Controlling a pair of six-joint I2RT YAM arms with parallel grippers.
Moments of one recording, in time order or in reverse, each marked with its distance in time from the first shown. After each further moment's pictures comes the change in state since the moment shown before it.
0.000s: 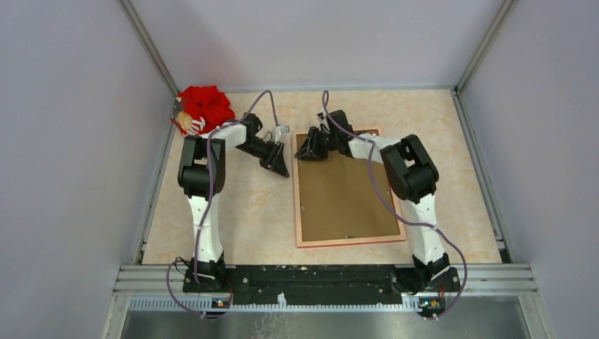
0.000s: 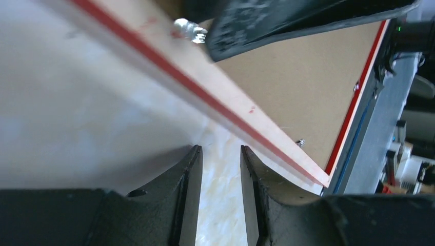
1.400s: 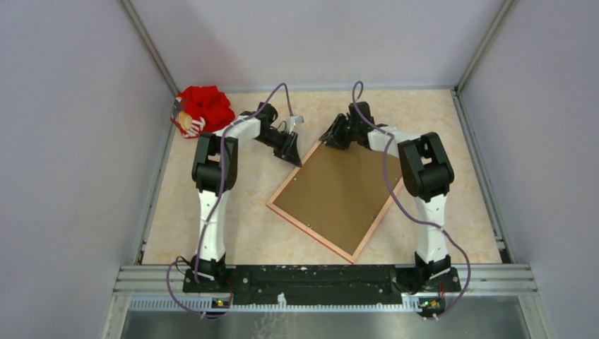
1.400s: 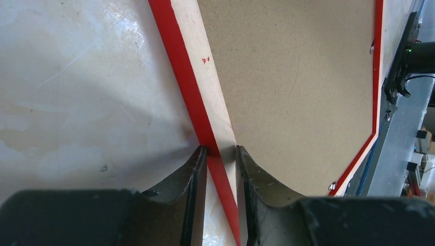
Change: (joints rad) left arm -0.064 0.129 0.229 0.055 -0.020 -0.103; right arm -0.146 -0.064 -0.036 -0.048 0.217 0.094
